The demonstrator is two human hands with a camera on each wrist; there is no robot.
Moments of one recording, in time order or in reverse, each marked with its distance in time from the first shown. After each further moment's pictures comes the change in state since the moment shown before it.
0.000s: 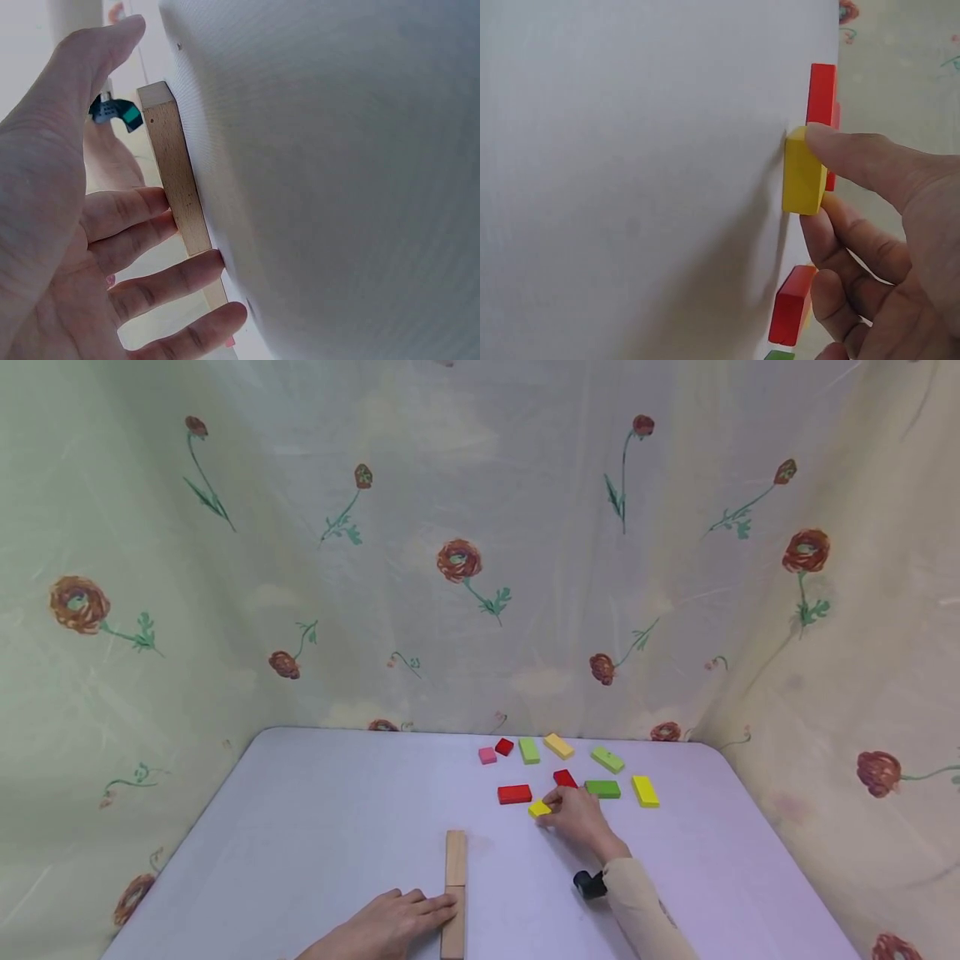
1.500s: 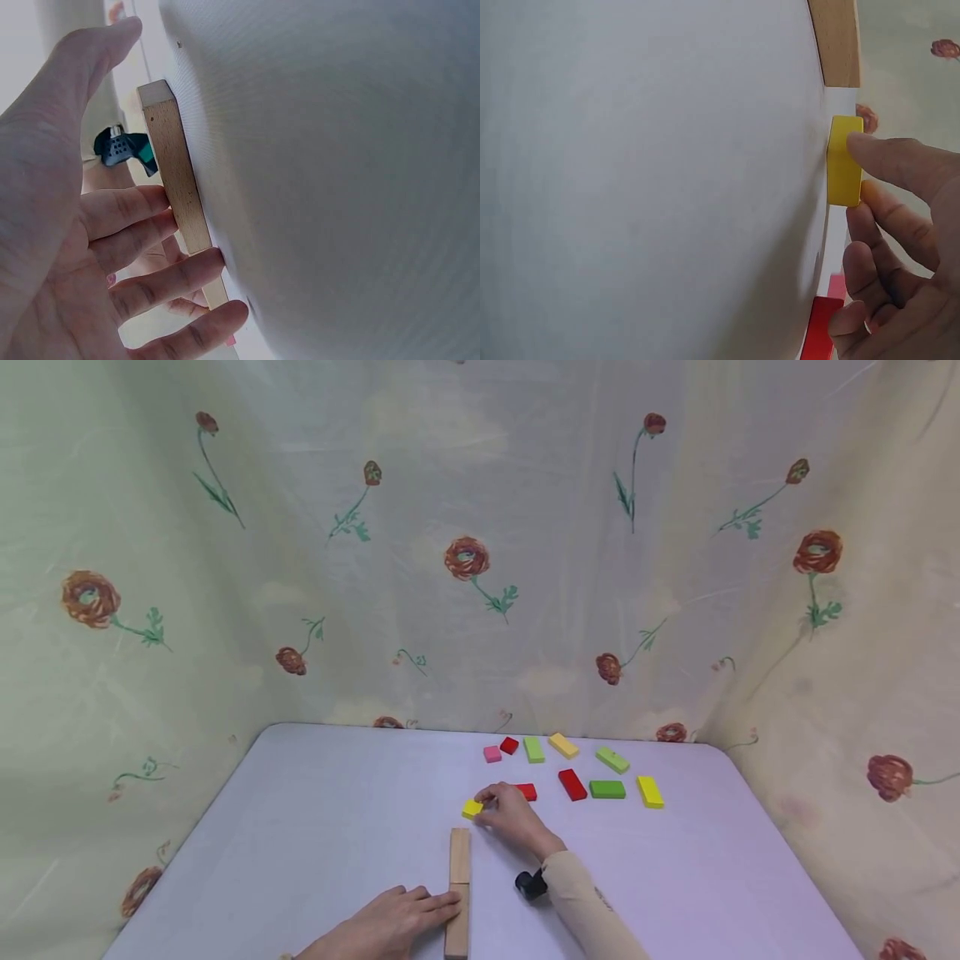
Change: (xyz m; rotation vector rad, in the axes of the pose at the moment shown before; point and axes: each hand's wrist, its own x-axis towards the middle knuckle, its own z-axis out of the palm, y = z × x) left_hand -0.001 -0.003 0.003 0.012 0.000 0.008; right_hand 0.007 -0.075 0.067 0.133 -0.102 -0.219
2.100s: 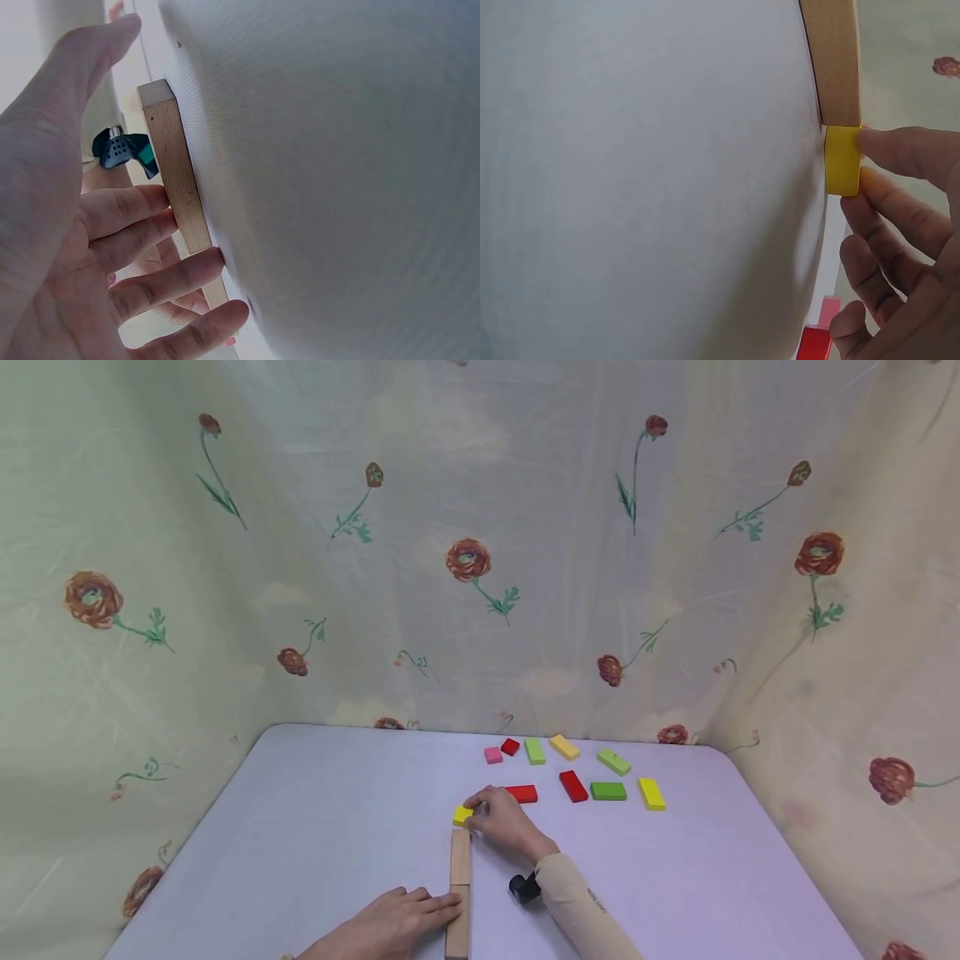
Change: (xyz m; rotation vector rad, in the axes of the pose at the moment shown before) left_hand -0.001 0.000 -0.002 0.025 -0.001 0.014; right_hand 0.001 -0.012 0.007 -0.047 -0.060 -0.109
